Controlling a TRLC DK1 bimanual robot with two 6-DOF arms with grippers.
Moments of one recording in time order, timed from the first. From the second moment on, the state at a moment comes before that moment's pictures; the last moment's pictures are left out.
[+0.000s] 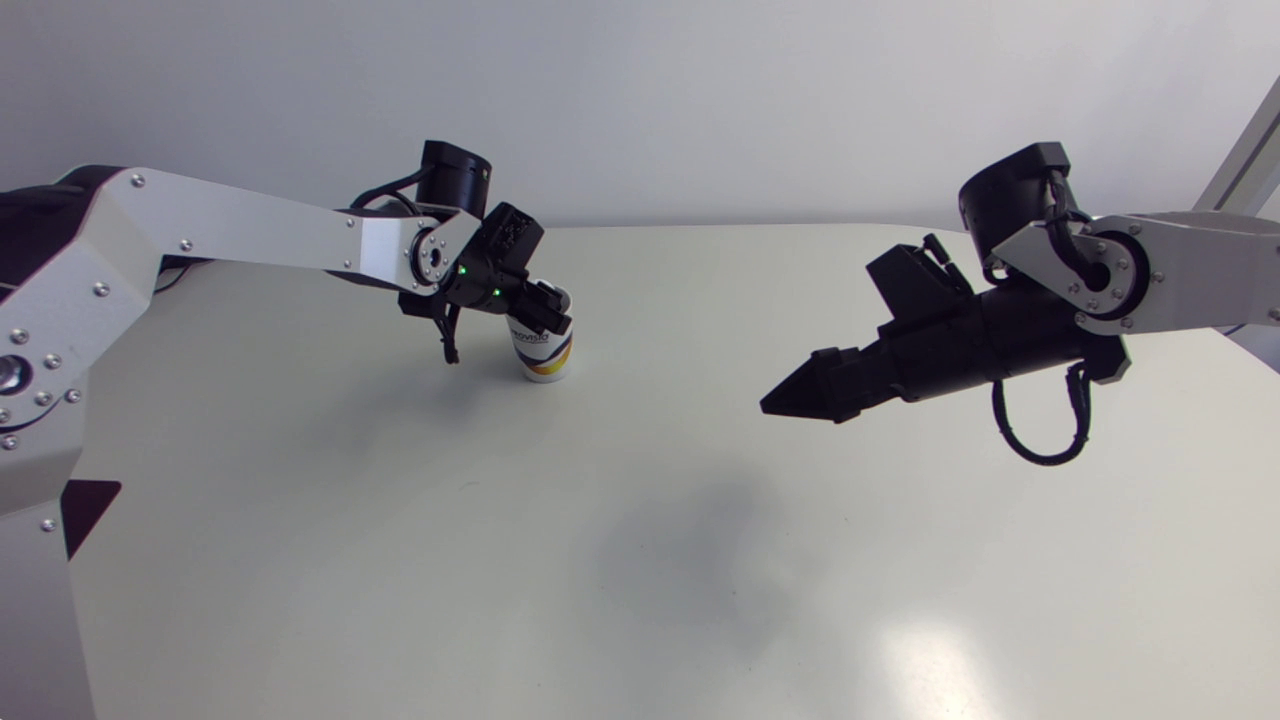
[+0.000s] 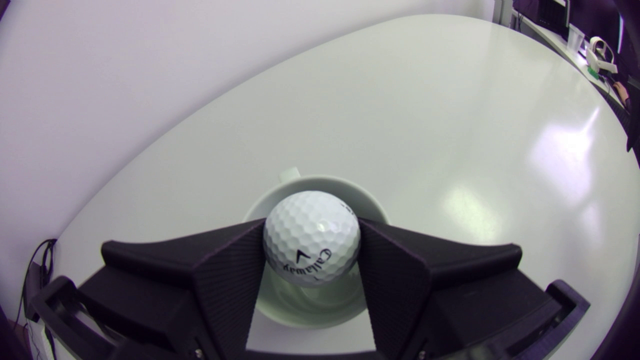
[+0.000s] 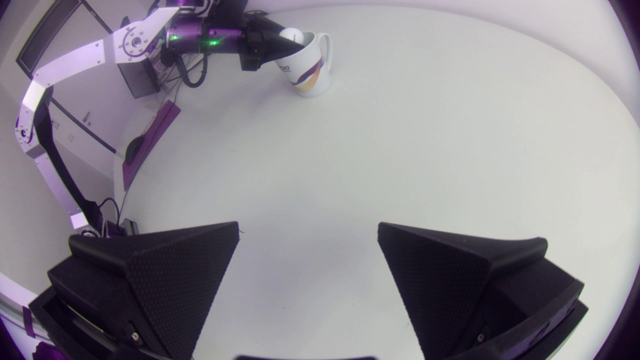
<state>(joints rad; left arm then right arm) -0.28 2.13 1.55 -0.12 0.10 0.37 0.15 1.50 1.02 -0.46 -0.65 -0.20</state>
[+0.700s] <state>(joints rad) -0.28 2.14 1.57 -0.11 0.08 0.36 0.15 1.49 1.00 -0.46 -0.64 -0.23</state>
